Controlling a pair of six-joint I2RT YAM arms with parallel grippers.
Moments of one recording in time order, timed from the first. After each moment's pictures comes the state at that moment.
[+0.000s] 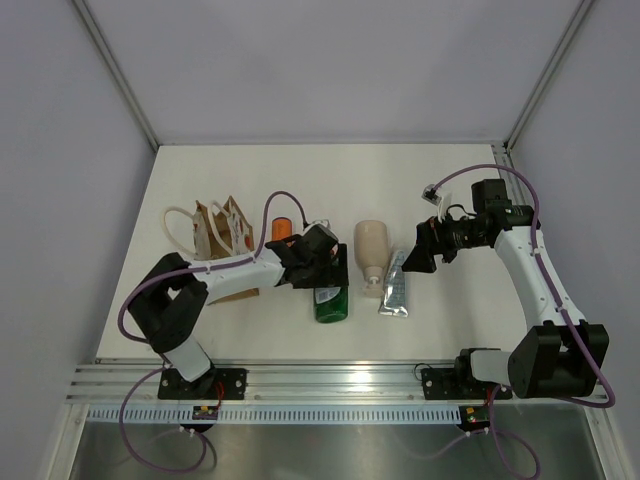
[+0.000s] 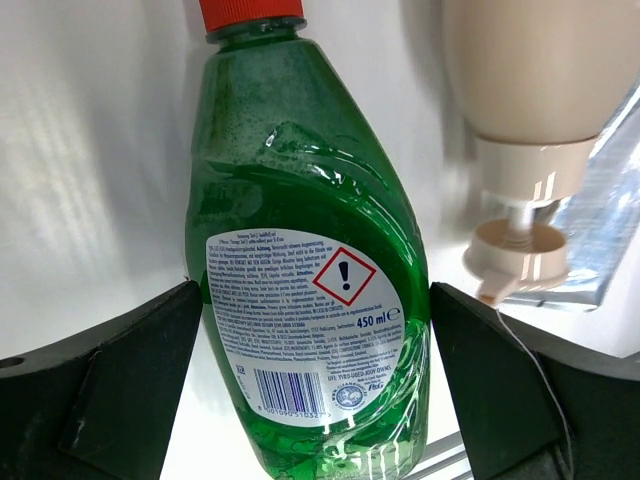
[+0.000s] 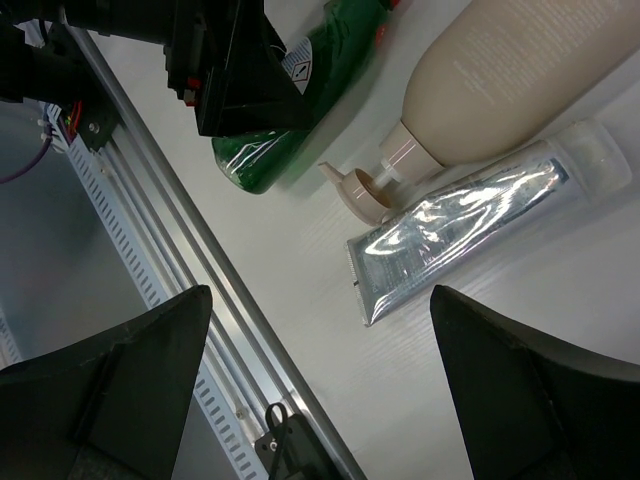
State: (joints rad) left arm -0.86 1.66 1.01 -0.34 -0.06 -0.83; right arm 0.02 1.28 1.12 -1.02 -0.88 -0.46
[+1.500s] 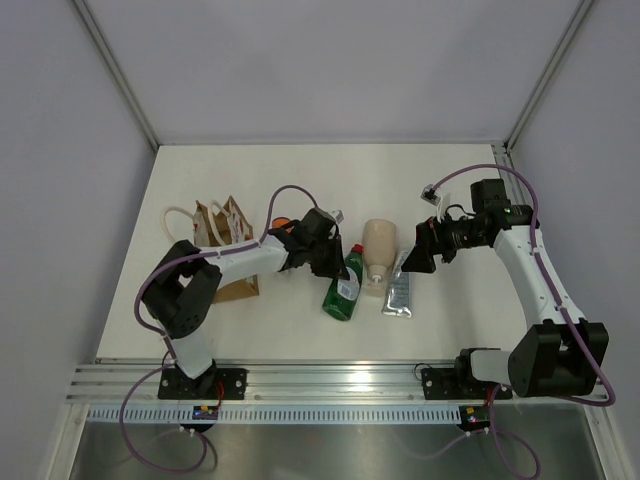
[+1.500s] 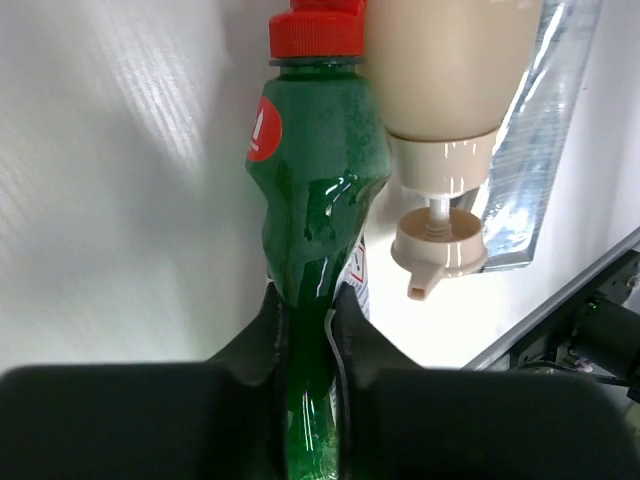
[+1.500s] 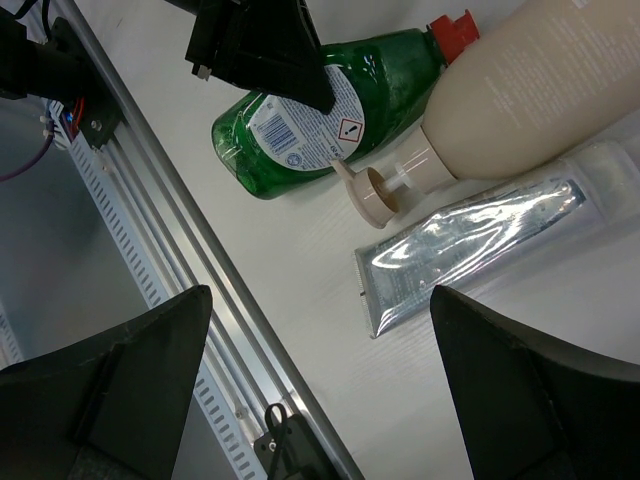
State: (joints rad) left arm -0.77 1.76 1.09 -0.27 0.23 -0.68; right arm 0.02 1.29 1.12 -1.02 -0.89 -0.47
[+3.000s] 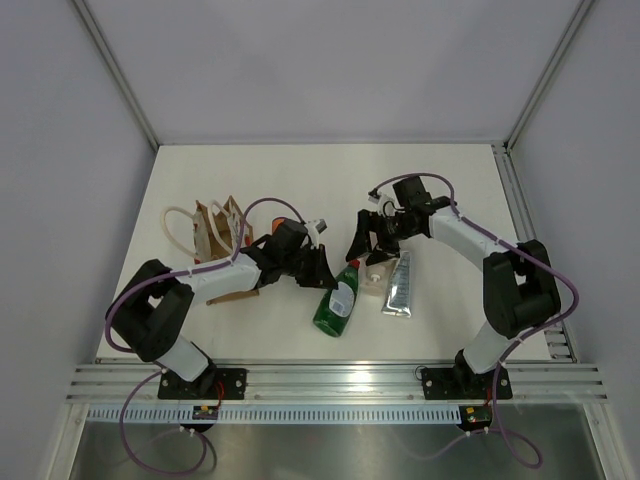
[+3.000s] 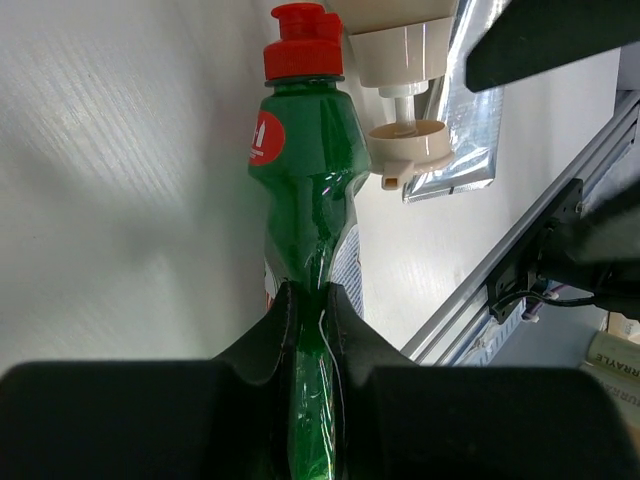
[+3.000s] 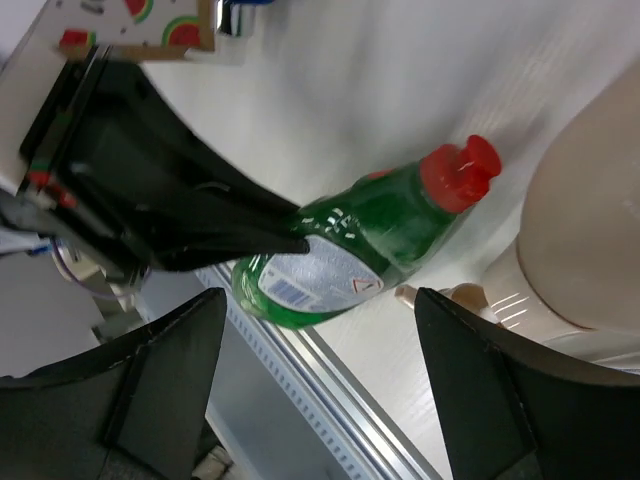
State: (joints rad) left arm -0.71 1.55 0.81 -0.05 0.41 -0.65; right arm 0.37 1.66 1.15 -0.59 -0.77 0.27
